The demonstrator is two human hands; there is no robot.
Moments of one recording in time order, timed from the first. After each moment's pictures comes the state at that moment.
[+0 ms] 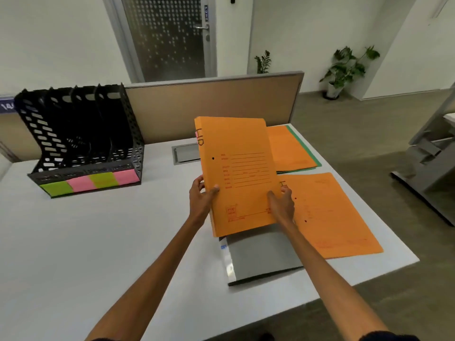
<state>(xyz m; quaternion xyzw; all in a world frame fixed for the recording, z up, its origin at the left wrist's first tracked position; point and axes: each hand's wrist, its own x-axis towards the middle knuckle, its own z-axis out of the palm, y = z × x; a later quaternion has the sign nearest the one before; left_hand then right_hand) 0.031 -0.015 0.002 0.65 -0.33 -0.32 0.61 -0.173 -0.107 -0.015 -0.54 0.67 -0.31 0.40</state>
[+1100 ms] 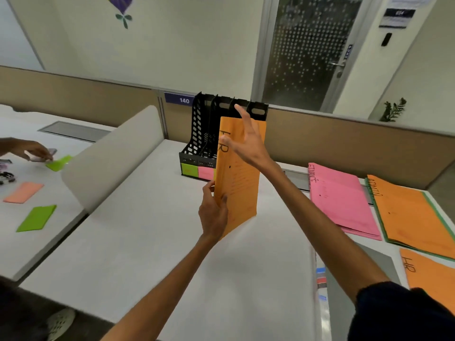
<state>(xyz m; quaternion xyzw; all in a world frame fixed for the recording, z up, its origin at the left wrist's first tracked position) 0.218 0.162 0.024 0.80 -0.19 0.03 0.57 0.224 0.030 0.182 -0.87 0.13 -0.29 0.37</state>
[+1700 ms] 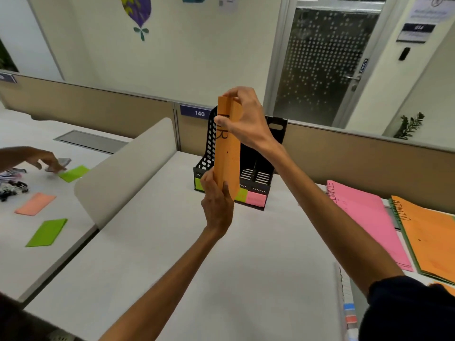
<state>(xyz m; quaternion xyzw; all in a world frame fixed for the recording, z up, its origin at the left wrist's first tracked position) 0.296 0.155 0.063 0.76 -0.26 0.23 0.56 0.290 0.066 0.270 -0.88 0.02 -0.36 0.30</state>
